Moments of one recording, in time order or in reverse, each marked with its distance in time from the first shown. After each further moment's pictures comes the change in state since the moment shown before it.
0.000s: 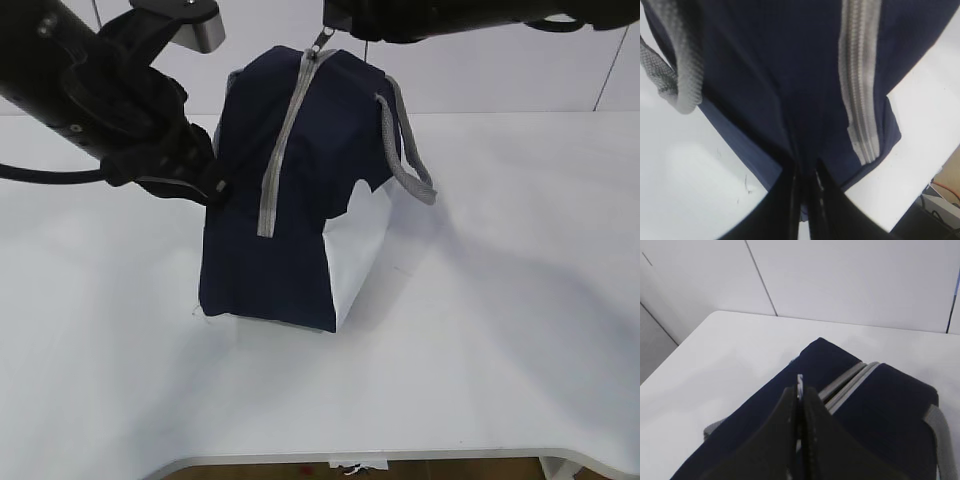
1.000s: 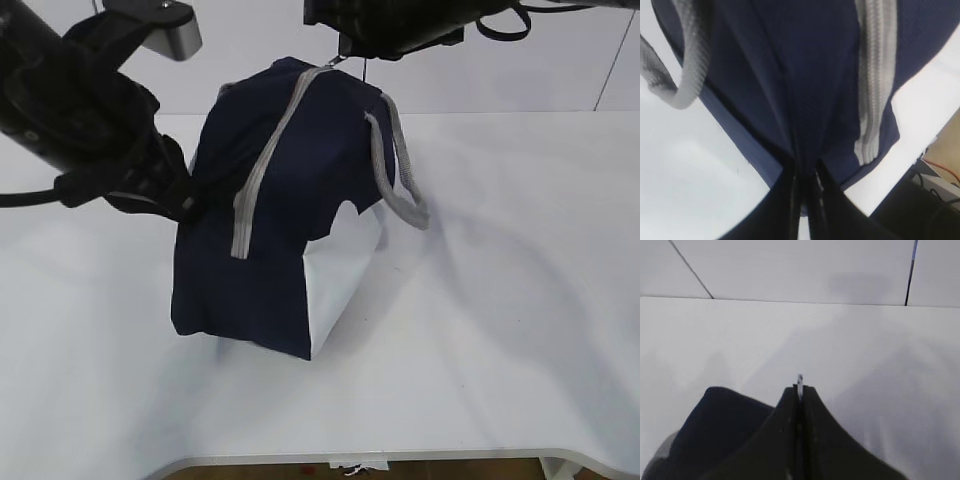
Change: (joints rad) left arm 0.000 -0.072 0.051 0.018 0.060 0.000; right arm -0.097 0.304 -0.323 0.009 0.192 0.002
